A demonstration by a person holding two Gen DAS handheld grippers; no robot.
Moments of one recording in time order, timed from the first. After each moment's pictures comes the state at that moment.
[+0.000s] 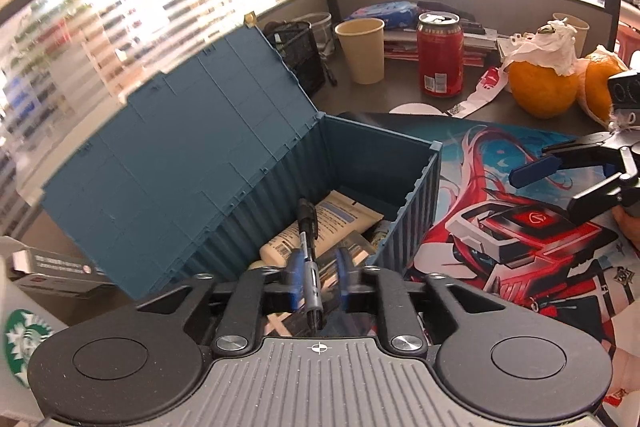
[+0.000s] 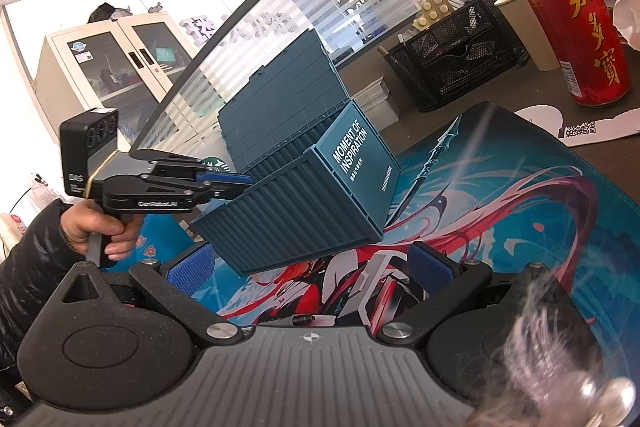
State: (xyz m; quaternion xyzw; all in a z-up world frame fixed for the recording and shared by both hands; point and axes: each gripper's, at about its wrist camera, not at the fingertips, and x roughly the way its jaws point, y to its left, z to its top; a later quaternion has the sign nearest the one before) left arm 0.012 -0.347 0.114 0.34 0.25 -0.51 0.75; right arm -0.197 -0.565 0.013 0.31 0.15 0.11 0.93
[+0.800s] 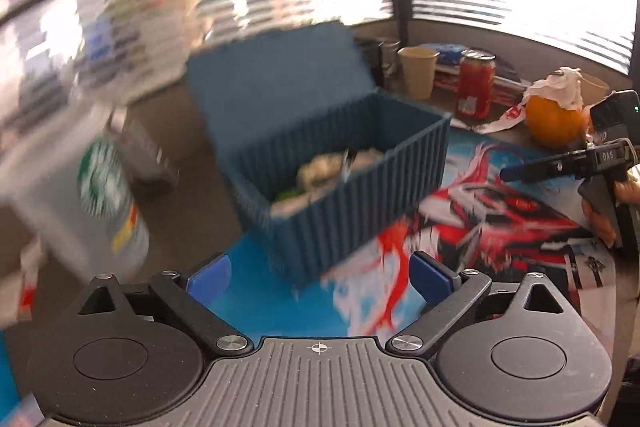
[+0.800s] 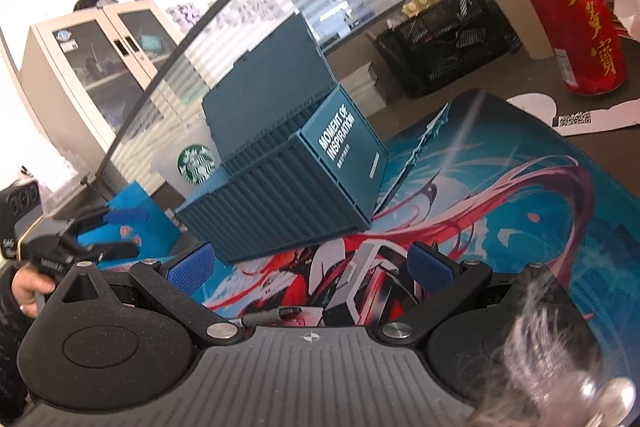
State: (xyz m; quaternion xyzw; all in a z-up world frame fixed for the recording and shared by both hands) left arm -0.025 -0.214 0.100 0.20 0.27 -0.44 0.83; right arm -0.187 -0.564 0.010 0.31 0.19 0.10 0.93
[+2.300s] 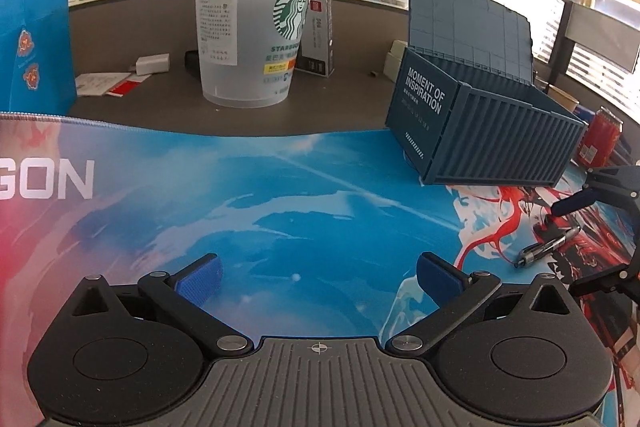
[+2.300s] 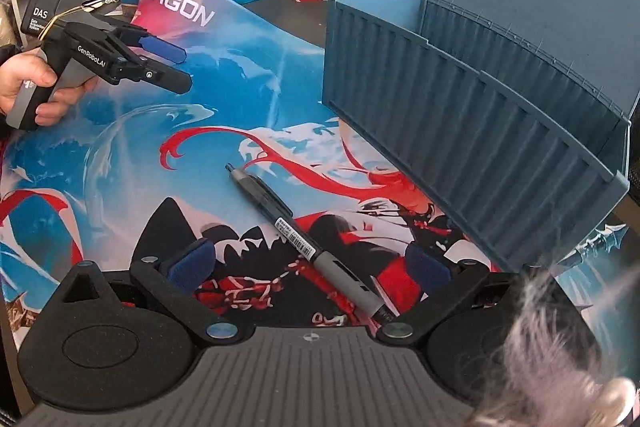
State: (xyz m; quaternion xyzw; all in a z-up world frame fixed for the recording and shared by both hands) left arm -0.032 -0.124 0.018 0.03 0.33 -0.26 0.91; right arm -0.105 -0.433 0.030 -0.12 0.37 0.28 0.87
